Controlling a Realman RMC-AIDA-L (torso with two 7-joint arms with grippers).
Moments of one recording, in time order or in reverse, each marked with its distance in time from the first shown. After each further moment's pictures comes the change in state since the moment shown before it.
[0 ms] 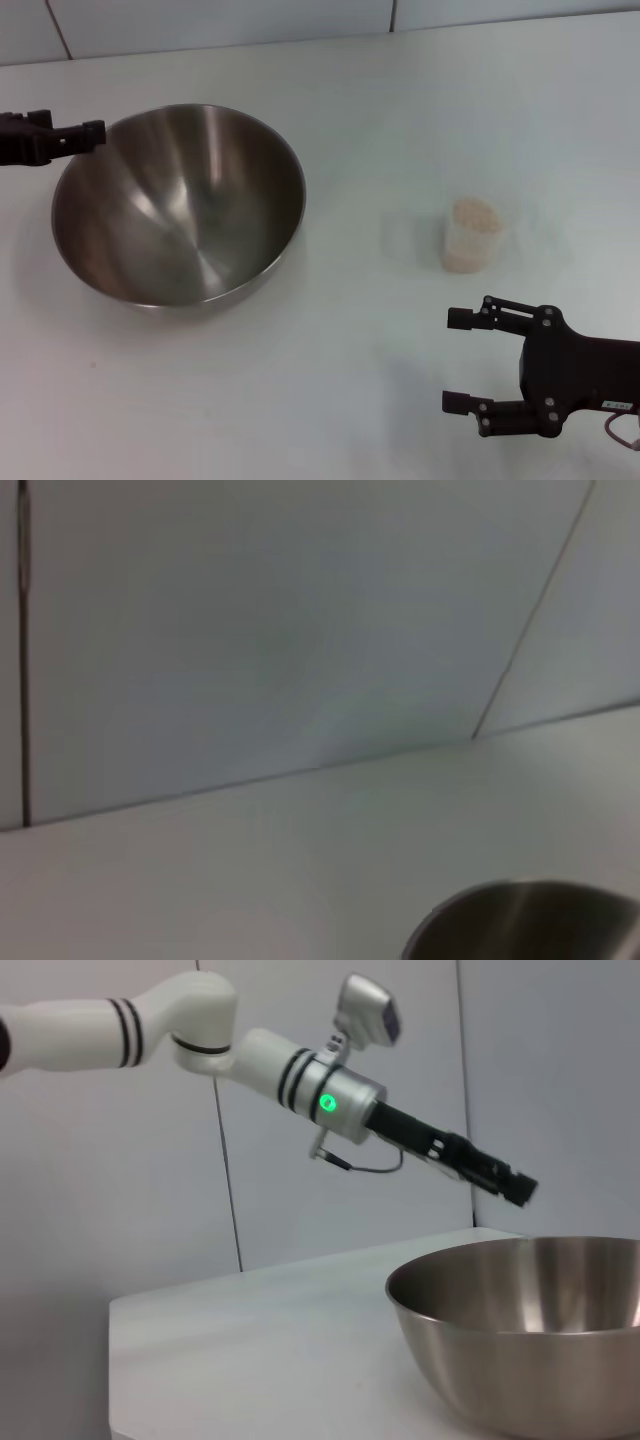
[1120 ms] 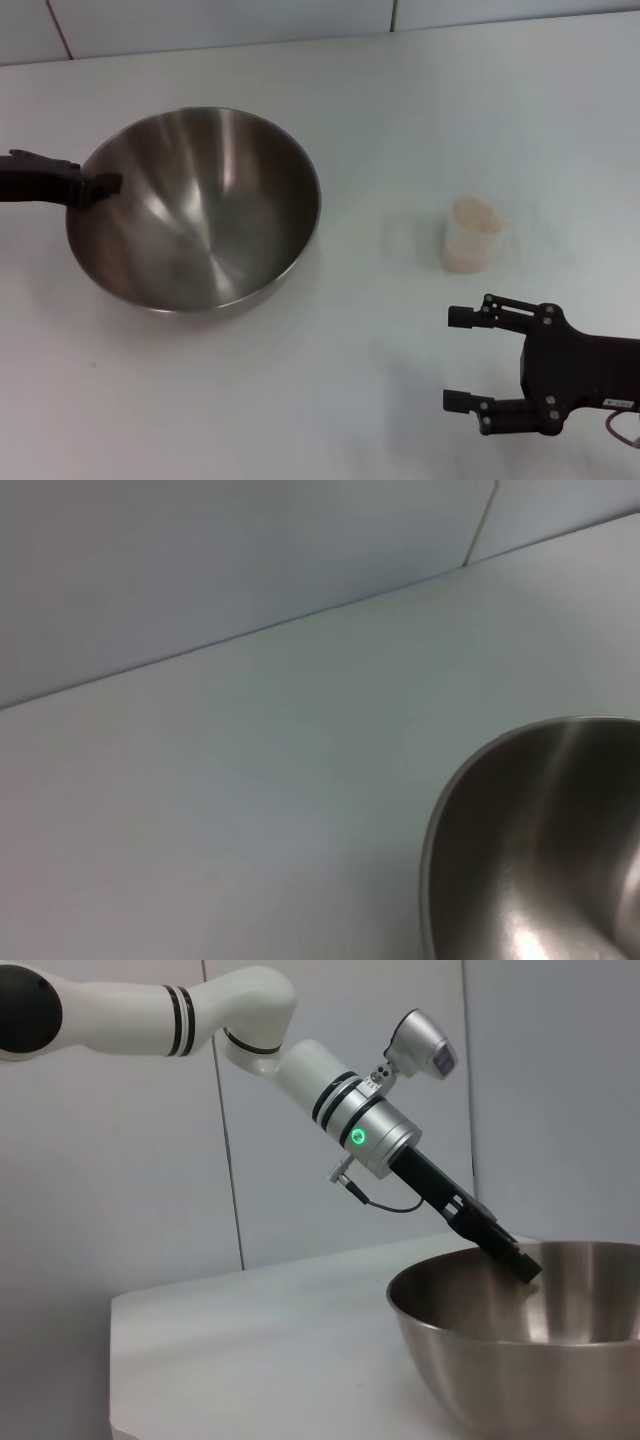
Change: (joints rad) left arm -0.183 0.000 -0.049 -0.203 0.256 0.044 0.053; right arm 0.002 0.000 -0.002 -0.009 0.000 -0.004 0.000
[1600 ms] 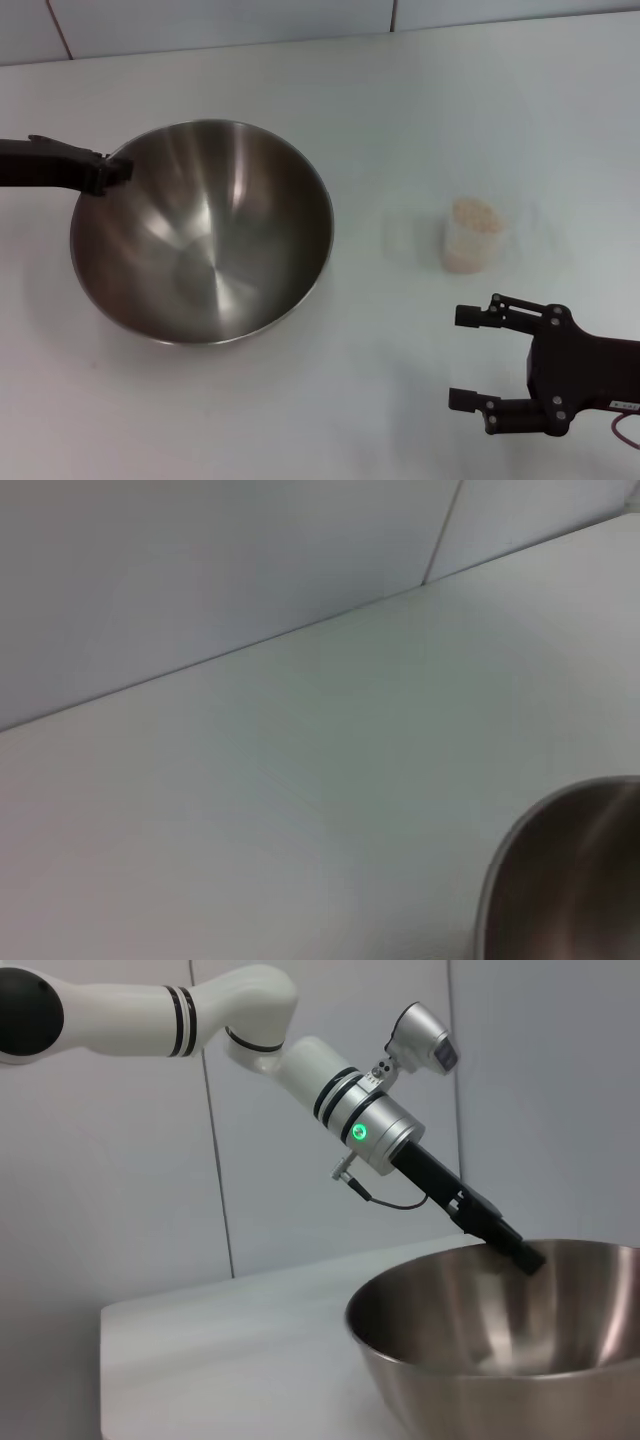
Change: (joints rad) left arm -0.045 -0.001 -0.007 -0.011 -0.003 0.028 -0.004; right arm -0.014 0.000 0.015 -0.001 0.004 -0.010 0.000
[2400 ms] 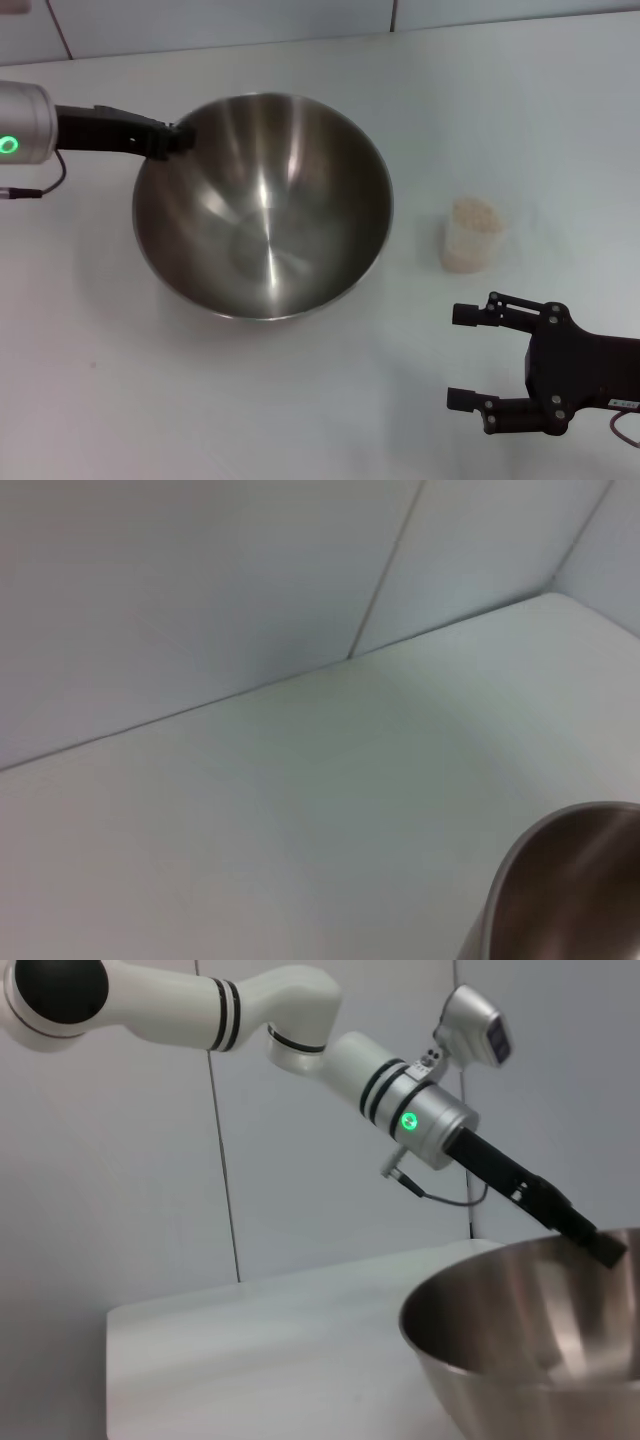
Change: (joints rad) left arm -0.175 -0.003 -0.107 -0.231 -0.043 -0.033 0.065; right arm 0.007 0.000 -0.001 0.000 0.000 -0.009 0.000
